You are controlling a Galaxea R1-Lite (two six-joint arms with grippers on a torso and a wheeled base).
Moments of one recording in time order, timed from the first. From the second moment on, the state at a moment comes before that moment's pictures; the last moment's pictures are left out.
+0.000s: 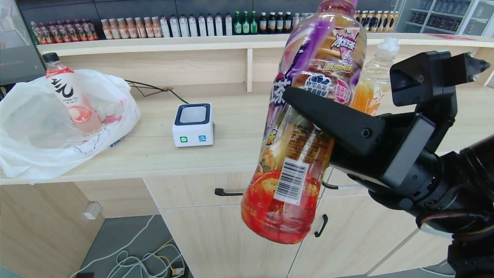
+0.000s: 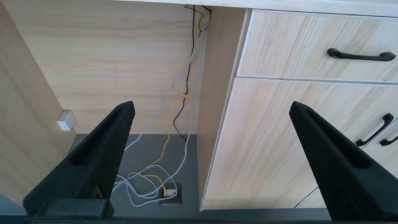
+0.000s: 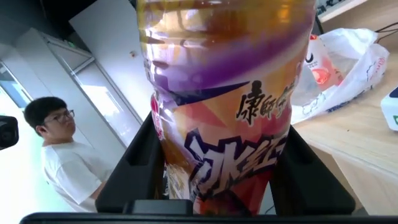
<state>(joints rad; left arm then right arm) 0.00 0.00 0.00 0.00 0.00 0.00 0.79 1.66 -0.67 -1.57 0.47 0.80</state>
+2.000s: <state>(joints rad) 0.00 0.00 0.00 0.00 0.00 0.00 0.73 1.58 -0.57 -1.42 0.23 0.23</state>
